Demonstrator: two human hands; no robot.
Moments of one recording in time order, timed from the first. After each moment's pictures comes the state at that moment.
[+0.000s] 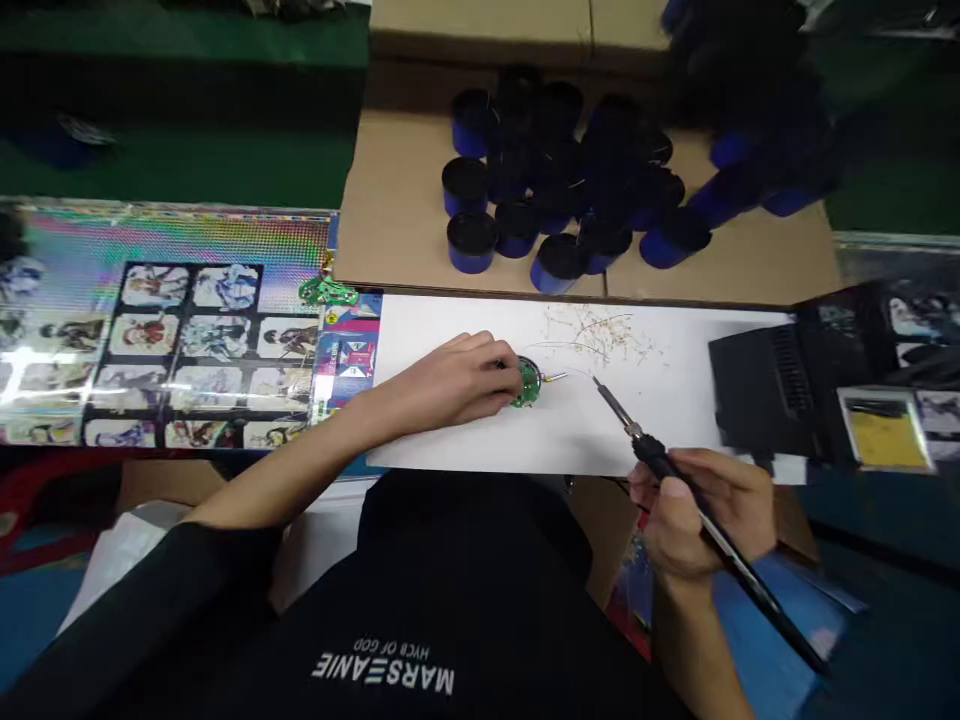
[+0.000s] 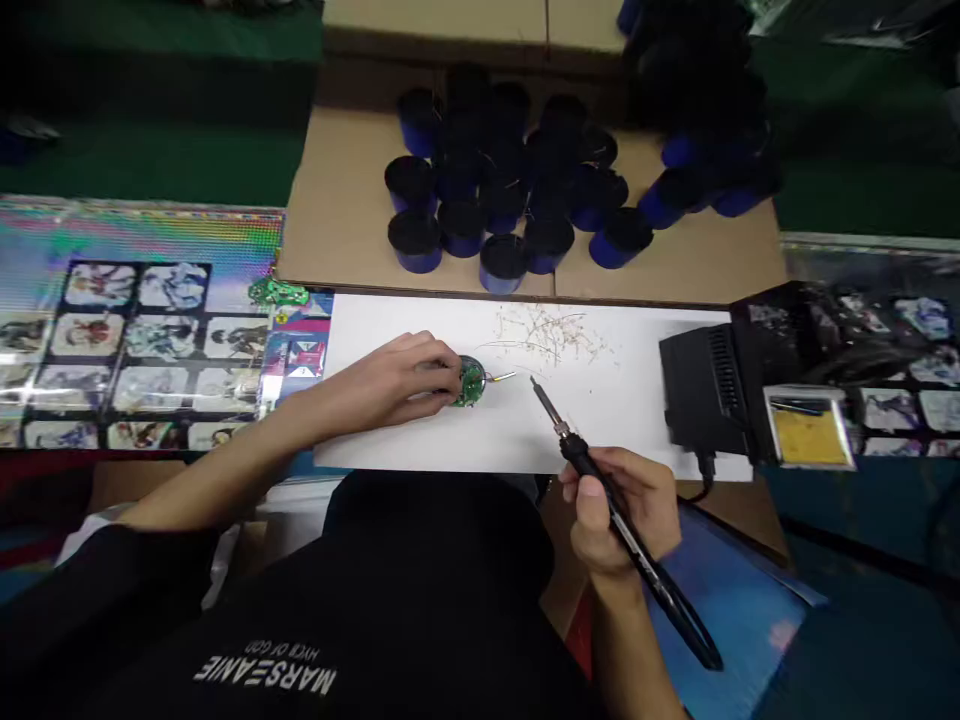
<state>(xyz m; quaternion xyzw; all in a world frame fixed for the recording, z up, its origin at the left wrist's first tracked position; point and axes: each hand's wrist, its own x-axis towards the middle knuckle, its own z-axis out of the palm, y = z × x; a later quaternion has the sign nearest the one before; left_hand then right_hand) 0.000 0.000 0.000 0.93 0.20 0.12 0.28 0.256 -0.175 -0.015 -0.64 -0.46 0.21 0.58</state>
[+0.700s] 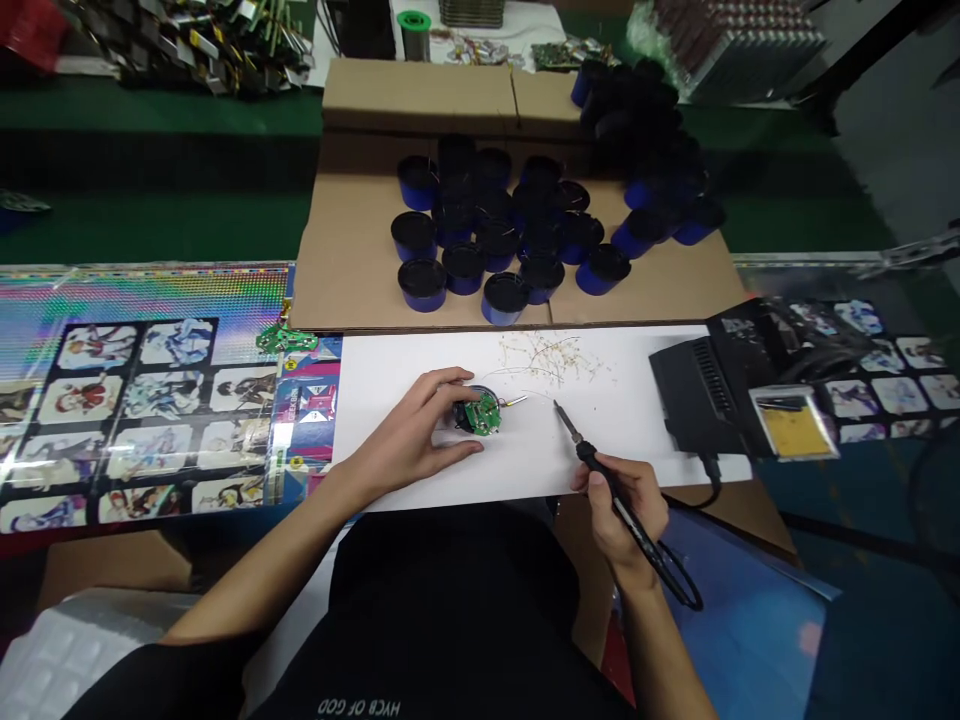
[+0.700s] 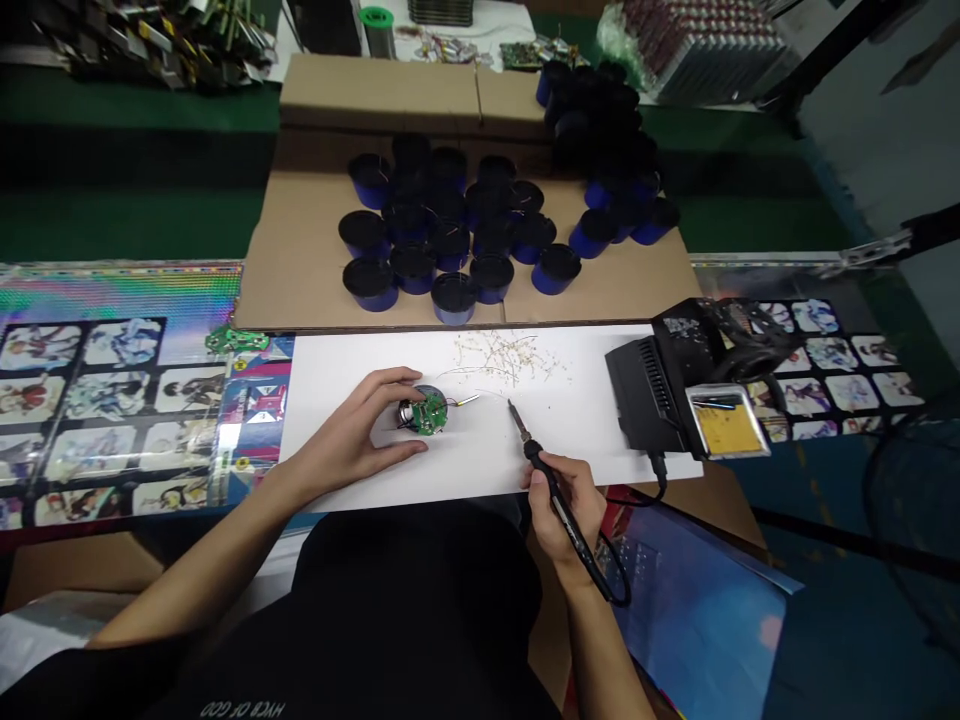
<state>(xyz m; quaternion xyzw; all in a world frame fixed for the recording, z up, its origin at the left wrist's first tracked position) -0.002 -0.028 -0.032 0.84 0.31 0.23 0.38 0.271 -0.187 -0.067 -0.66 -0.50 0.19 0.53</state>
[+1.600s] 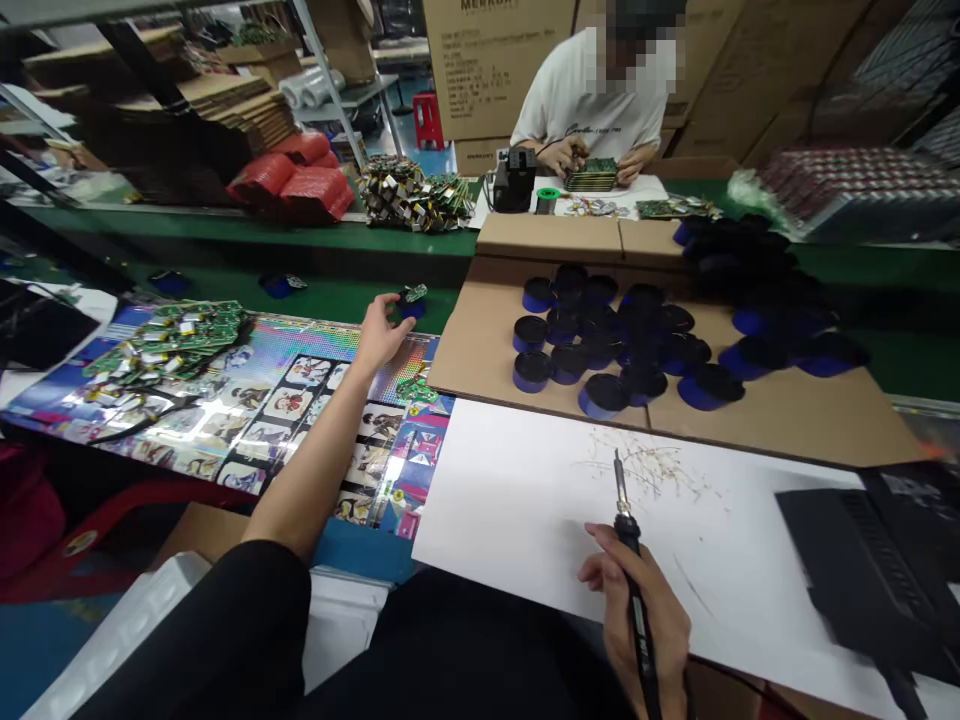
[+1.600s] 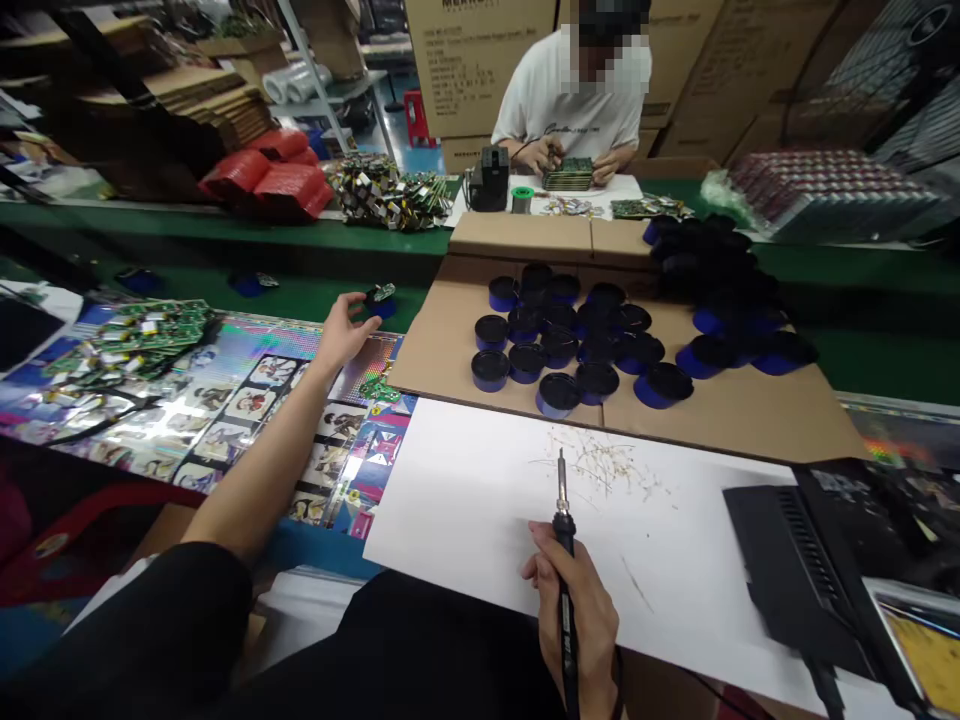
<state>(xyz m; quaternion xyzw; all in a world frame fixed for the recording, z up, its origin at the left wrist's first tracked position) -0.169 0.168 -0.027 0.59 0.68 0.40 0.18 0.207 -0.146 -0.078 -0.57 -0.60 0.22 0.52</state>
